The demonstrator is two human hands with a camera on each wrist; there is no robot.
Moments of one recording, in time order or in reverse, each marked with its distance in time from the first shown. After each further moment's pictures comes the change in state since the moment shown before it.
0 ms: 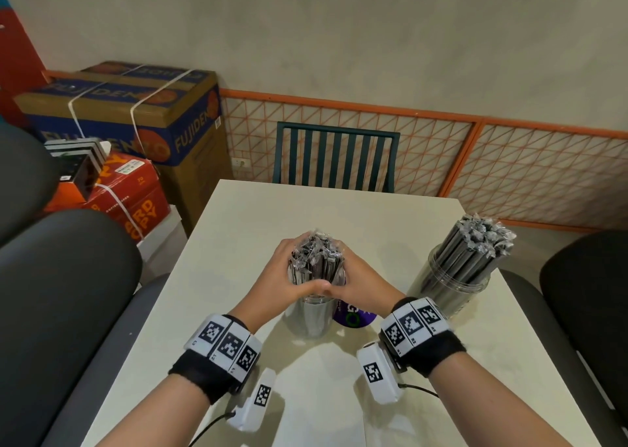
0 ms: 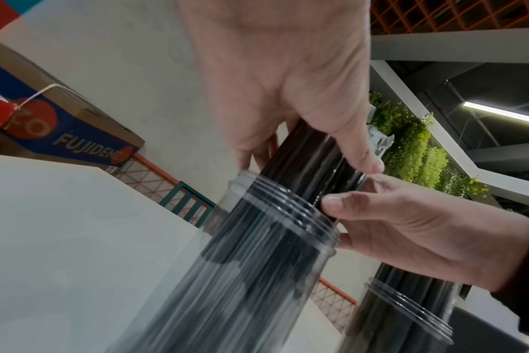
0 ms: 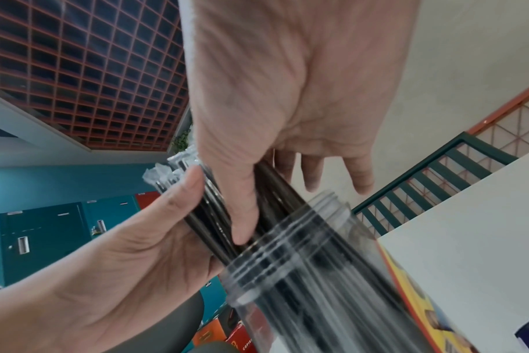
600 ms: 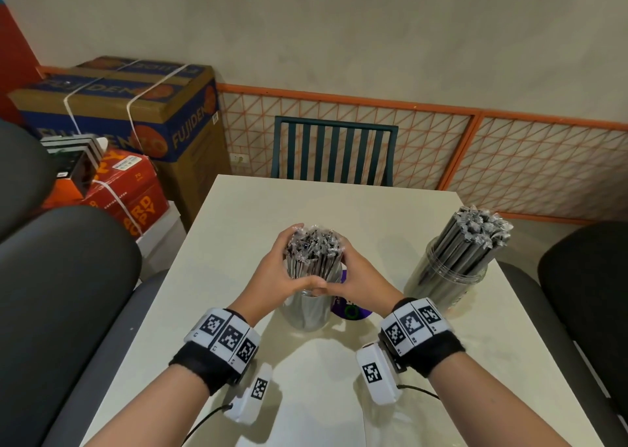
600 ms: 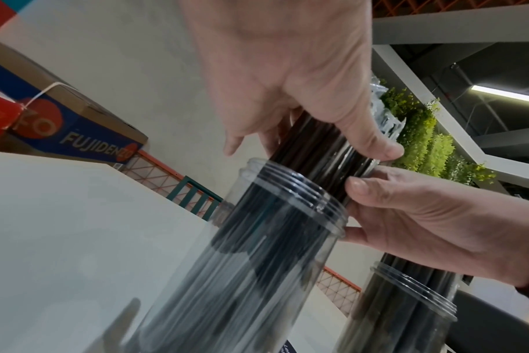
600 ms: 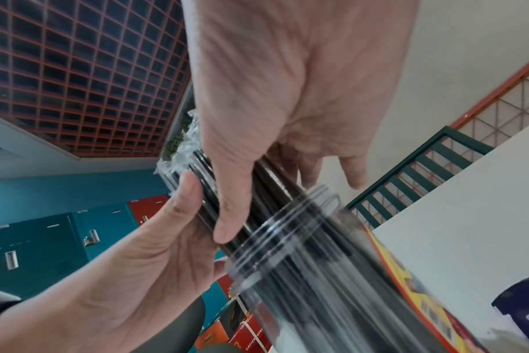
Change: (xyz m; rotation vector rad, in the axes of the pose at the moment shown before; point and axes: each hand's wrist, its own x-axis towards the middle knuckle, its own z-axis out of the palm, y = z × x) left_hand -0.003 0.000 -0.001 -0.042 0.030 -0.034; right_hand -0.009 0.006 0.005 0.115 0.048 0.028
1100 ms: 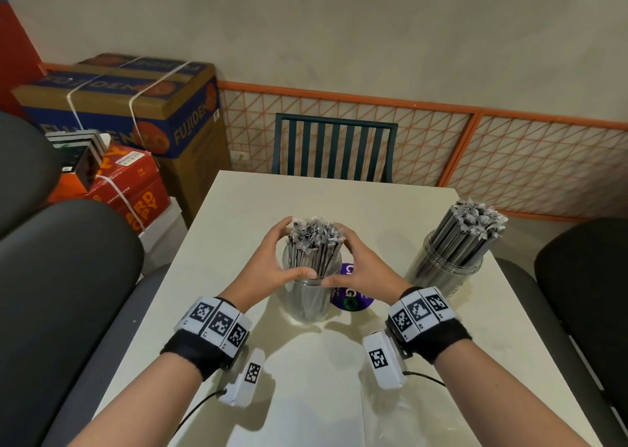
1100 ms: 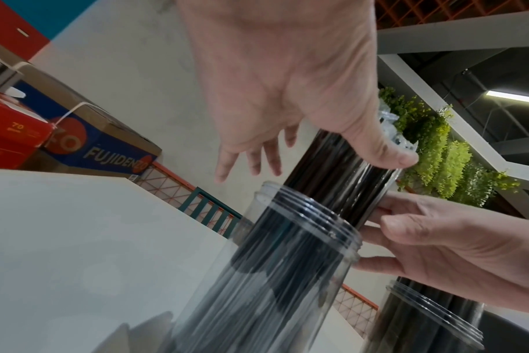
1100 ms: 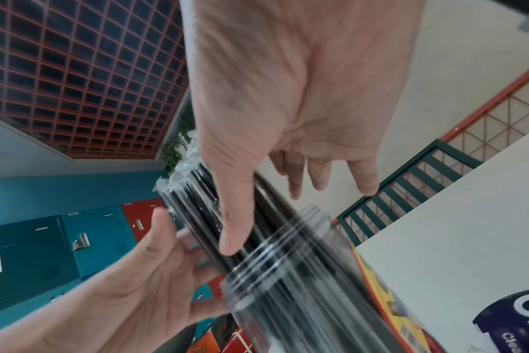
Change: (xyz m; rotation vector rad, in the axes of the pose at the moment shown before) left_hand -0.010 0.005 -0.014 0.056 -0.036 -0.116; right_hand -0.010 -0.003 -0.011 -0.081 -0.014 0.037
